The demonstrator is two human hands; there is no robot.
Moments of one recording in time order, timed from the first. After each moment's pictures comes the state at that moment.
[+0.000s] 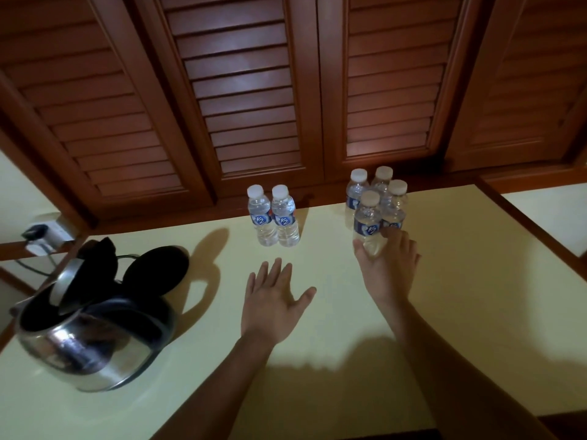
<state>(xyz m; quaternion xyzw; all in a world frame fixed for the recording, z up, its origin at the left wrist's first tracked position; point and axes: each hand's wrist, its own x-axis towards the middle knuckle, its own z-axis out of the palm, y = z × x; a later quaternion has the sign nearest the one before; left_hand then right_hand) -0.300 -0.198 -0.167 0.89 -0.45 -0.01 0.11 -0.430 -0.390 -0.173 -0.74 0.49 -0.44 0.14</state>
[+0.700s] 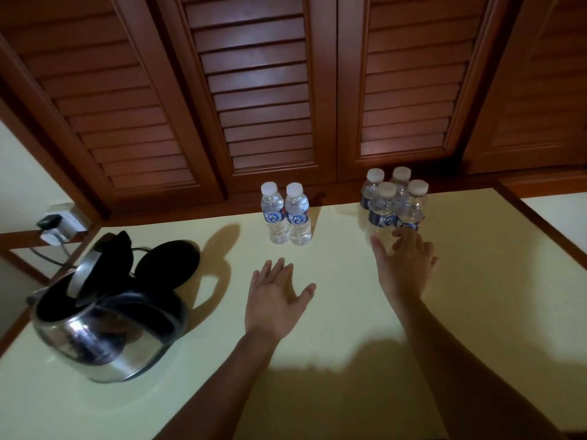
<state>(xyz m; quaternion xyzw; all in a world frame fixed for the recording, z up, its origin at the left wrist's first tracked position) -0.286 -0.191 -0.170 0.89 -0.42 0.00 0.18 -0.425 -0.397 -0.166 -0.73 0.52 -0.41 0.16</state>
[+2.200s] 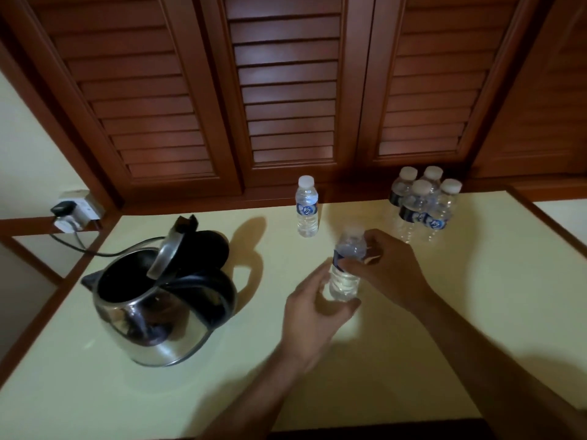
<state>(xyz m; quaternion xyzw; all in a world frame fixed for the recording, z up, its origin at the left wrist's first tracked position) -0.316 -0.143 -0.149 0.72 -0.42 -0.11 0.55 -0.405 -0.289 -0.084 -0.82 0.30 -0.29 0.39</state>
